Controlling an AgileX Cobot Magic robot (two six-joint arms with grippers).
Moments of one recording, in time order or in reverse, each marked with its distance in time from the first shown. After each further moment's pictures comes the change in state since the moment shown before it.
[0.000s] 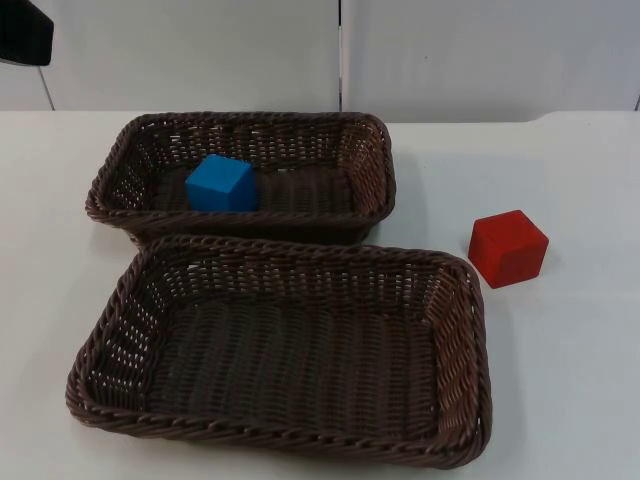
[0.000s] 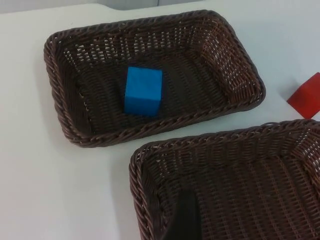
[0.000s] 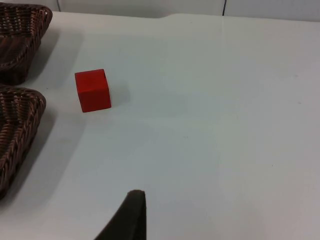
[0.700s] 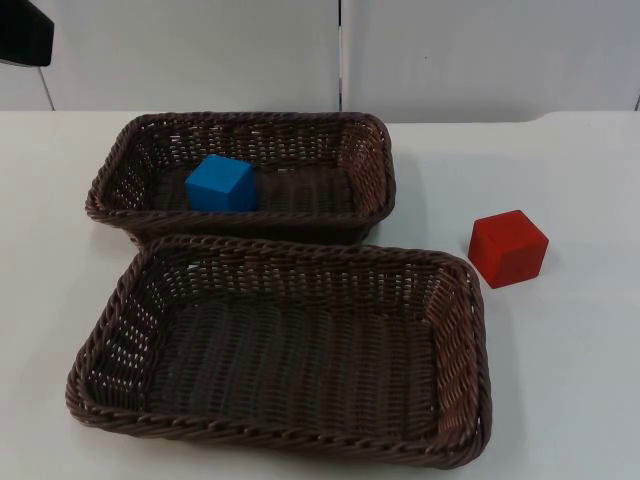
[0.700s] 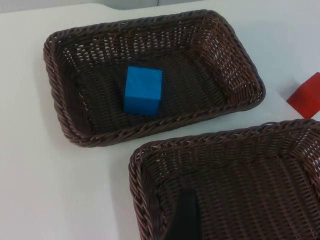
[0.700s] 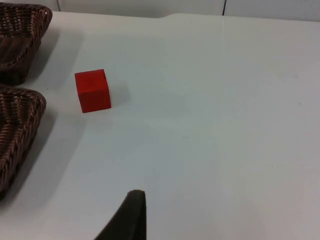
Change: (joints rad) right arm 0.000 0.032 -0.009 0.000 -0.010 0.000; left arm 0.000 0.000 0.000 0.000 0.000 0.001
